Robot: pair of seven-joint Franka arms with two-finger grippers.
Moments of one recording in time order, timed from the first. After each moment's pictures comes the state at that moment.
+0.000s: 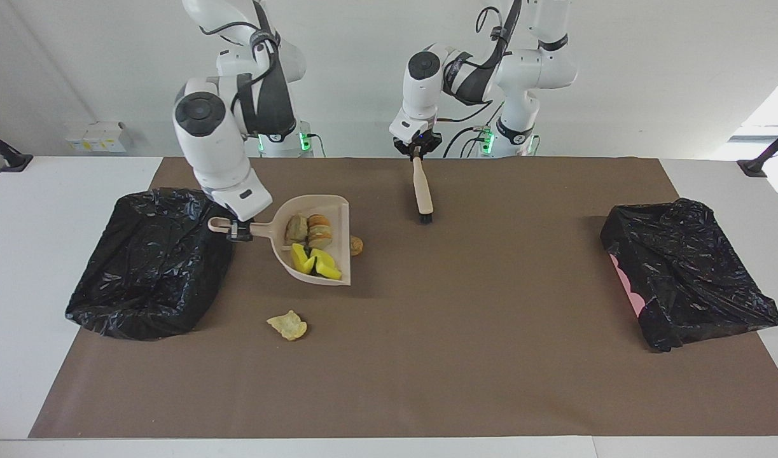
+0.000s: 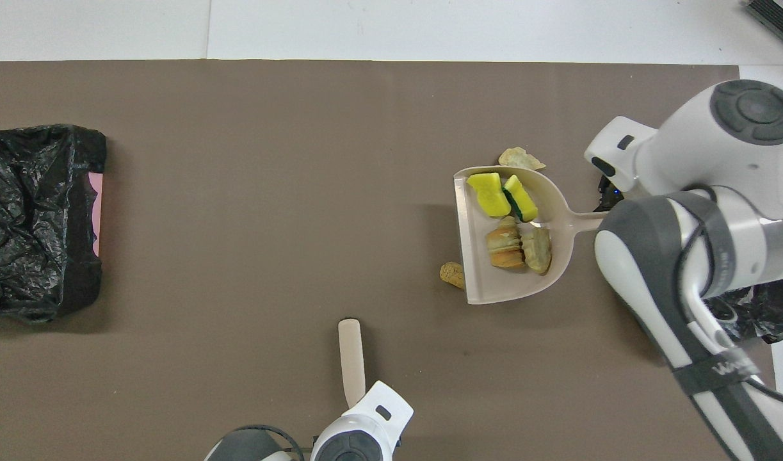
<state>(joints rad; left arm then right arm) -0.09 -0.29 -0.93 -2.46 -0.41 2.10 -0.76 0.05 0.13 0.01 -1.76 -0.09 1.79 -1.47</state>
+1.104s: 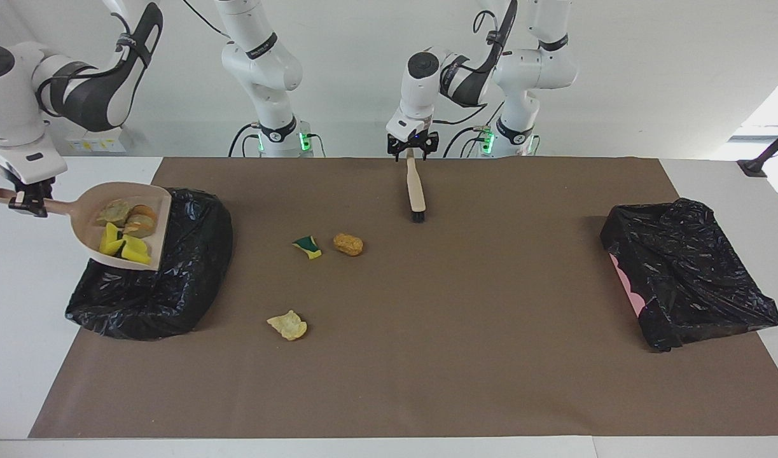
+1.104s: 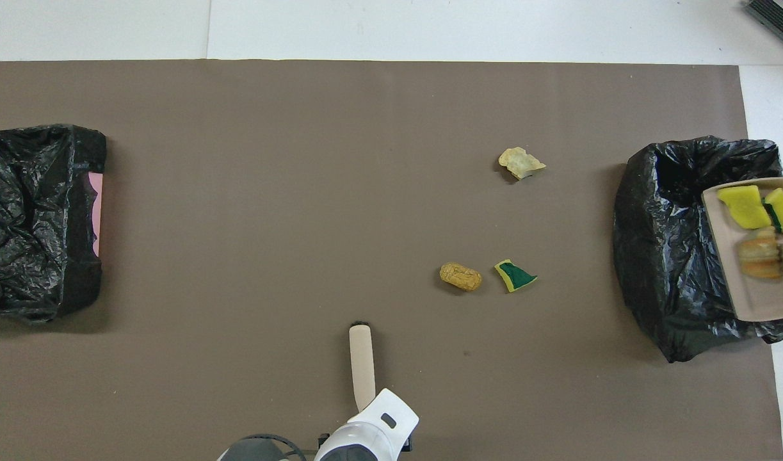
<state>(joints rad) -0.10 -0.28 -0.91 -2.48 -0.46 2.21 -0.67 -0.46 0.11 0.00 -1.75 -0.44 2.04 -1.98</state>
